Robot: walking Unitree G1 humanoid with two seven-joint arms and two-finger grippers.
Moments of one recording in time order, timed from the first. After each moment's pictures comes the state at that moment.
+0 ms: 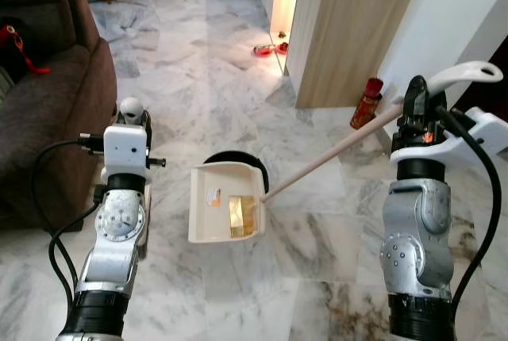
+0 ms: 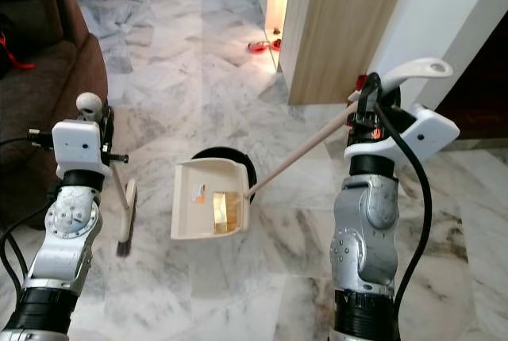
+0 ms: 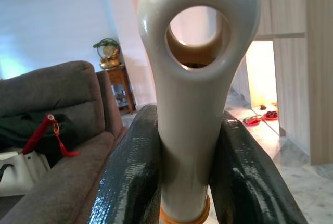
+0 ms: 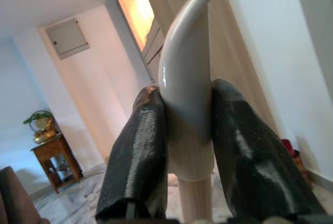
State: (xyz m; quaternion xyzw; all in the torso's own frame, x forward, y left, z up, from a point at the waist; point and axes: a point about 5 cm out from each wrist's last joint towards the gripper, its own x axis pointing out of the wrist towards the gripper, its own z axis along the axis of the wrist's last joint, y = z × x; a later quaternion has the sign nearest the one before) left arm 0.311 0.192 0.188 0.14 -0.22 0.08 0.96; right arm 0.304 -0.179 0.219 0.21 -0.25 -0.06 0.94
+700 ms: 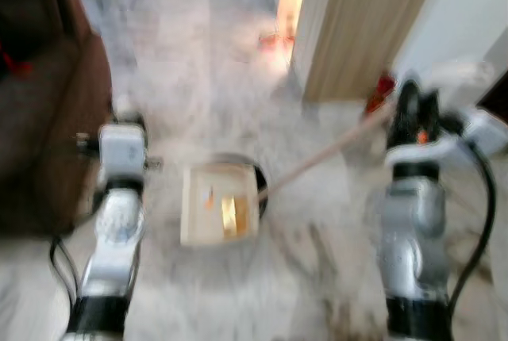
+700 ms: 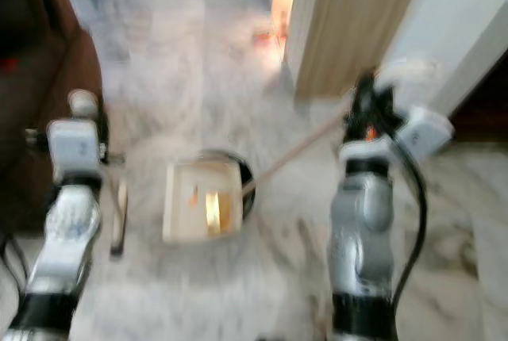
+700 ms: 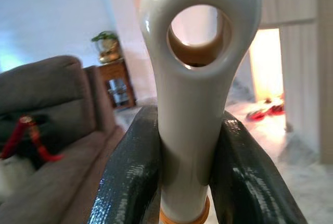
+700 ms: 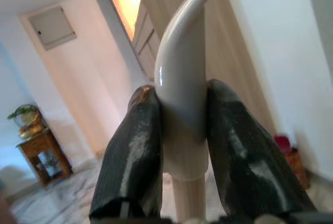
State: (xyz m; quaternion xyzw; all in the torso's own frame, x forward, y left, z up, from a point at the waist) left arm 0.311 0.187 0.186 0.15 -0.22 0.09 0.96; right arm 0.304 -0.181 0.219 0.21 -0.25 -0.06 0.94
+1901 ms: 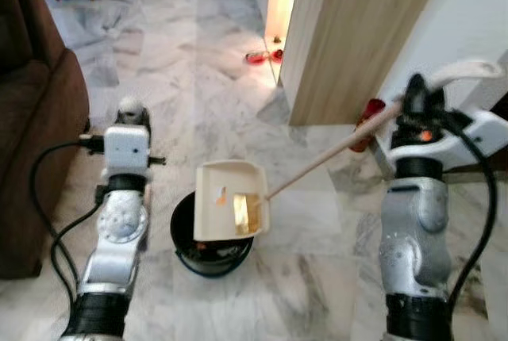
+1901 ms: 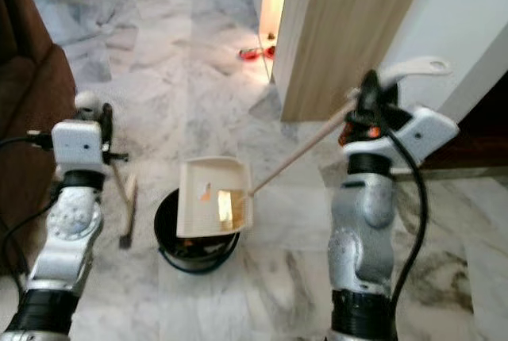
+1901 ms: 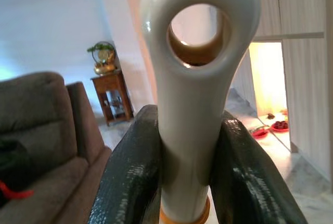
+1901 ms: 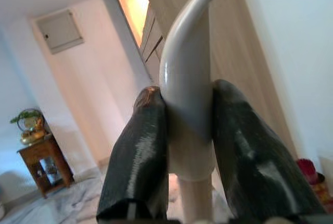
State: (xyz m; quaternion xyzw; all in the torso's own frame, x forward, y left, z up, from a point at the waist) left arm 0.309 0.196 0.190 0.16 -0.23 0.10 0.95; right arm 0.304 -0.172 0.222 0.20 -0.26 -0.04 0.94
